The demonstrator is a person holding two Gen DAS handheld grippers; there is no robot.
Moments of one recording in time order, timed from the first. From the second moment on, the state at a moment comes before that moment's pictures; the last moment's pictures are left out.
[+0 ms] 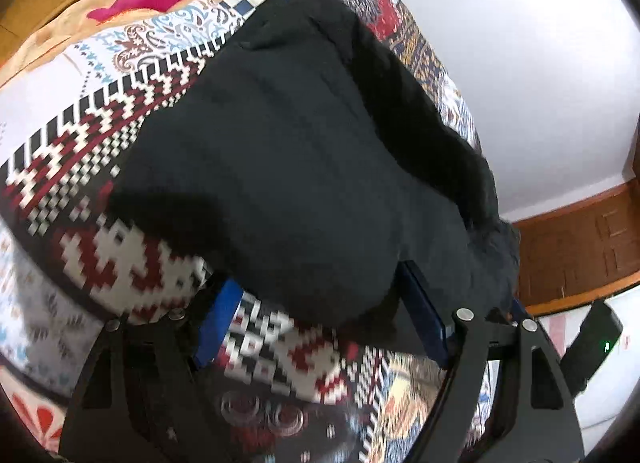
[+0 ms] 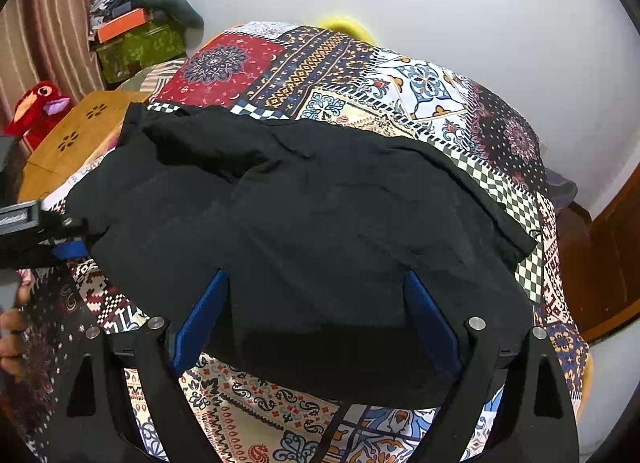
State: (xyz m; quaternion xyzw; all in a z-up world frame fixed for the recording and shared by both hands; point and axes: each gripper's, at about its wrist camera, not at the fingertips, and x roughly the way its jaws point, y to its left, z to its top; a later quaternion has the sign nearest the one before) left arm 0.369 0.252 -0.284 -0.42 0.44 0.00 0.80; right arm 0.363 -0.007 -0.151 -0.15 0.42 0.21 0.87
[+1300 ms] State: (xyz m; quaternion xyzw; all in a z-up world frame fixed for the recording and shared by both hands) left arm 0.306 0.227 -0.095 -0.15 0.22 0.20 0.94; right arm 0.341 0.043 -0.117 -0.08 0.45 0.29 0.84
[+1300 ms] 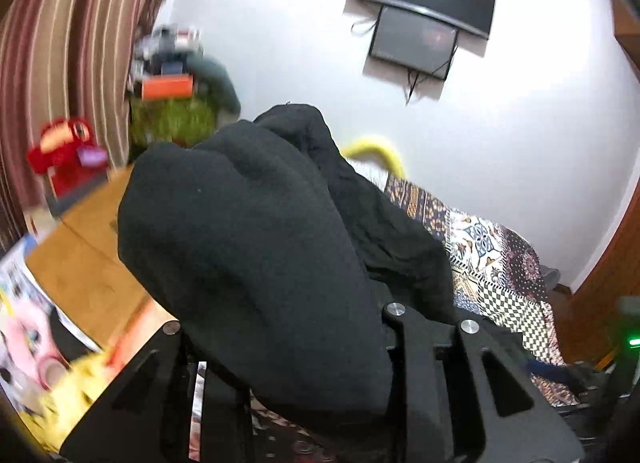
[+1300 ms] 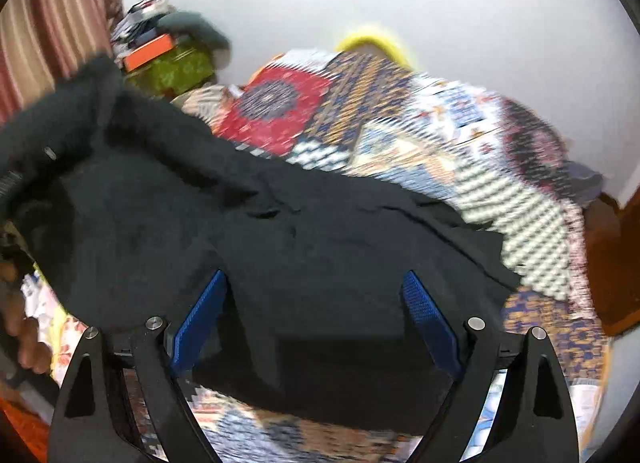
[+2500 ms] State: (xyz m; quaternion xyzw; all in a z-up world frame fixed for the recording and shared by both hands) left arm 0.372 -0.023 -0.183 0.07 0.42 -0.08 0.90; right arm 0.304 -0.220 -0.124 0.07 0.47 0.14 0.87
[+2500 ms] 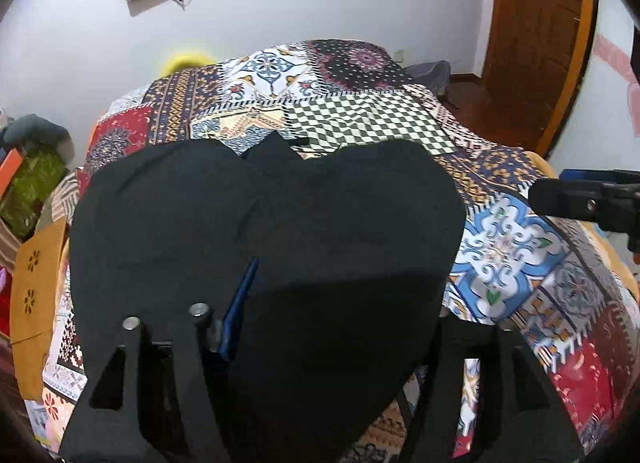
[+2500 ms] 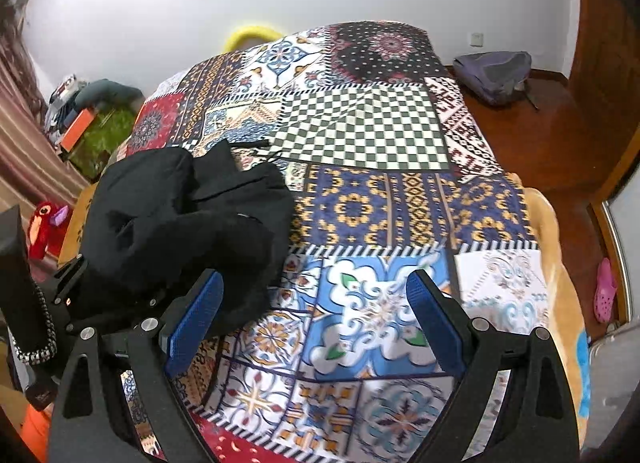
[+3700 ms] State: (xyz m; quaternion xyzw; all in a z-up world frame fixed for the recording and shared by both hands) left arm 0.309 0.097 -0.157 0.01 0.43 0.01 0.90; right arm 0.313 -0.109 -0.121 0.02 0.47 0.26 0.84
